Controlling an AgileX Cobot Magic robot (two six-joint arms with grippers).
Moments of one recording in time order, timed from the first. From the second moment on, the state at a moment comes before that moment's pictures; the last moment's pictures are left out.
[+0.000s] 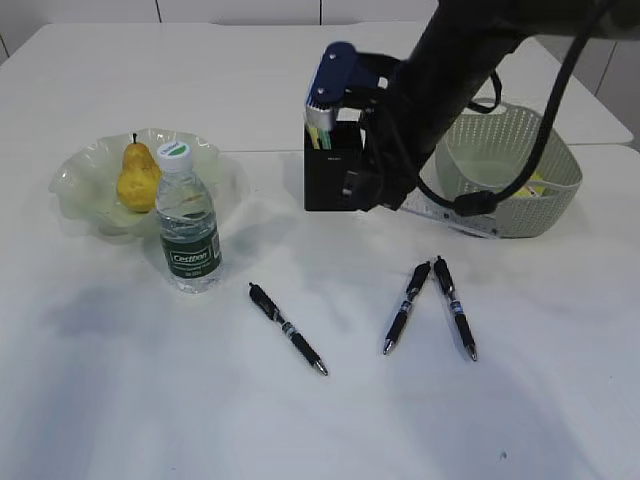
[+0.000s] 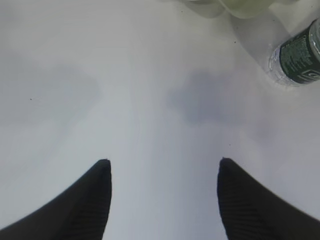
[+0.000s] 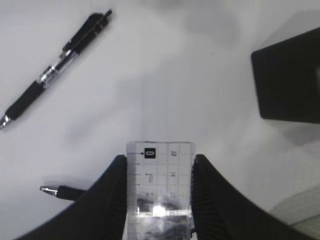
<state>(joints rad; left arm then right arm) 0.03 1.24 -0.90 -0.07 0.80 -0.09 0.39 1.99 -1.68 0.20 0.96 -1.05</state>
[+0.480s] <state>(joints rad) 0.03 1.24 -0.90 -0.09 0.82 -0.09 0.39 1.88 -1.68 0.32 0.84 -1.05</state>
